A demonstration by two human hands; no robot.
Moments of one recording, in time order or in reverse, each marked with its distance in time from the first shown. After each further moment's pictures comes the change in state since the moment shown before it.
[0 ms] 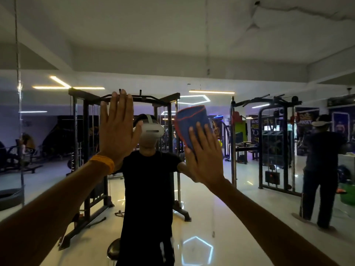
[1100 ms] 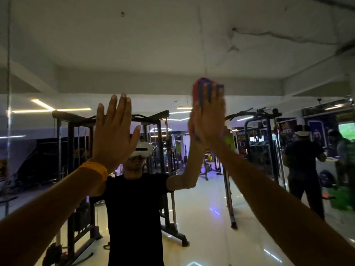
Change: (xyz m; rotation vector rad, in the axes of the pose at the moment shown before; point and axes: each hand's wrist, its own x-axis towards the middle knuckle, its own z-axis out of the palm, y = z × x) left_hand 0.063 -0.031 -0.009 0.004 0.029 0.096; right_hand 0.183 0.001 0.001 -0.185 0.128 0.228
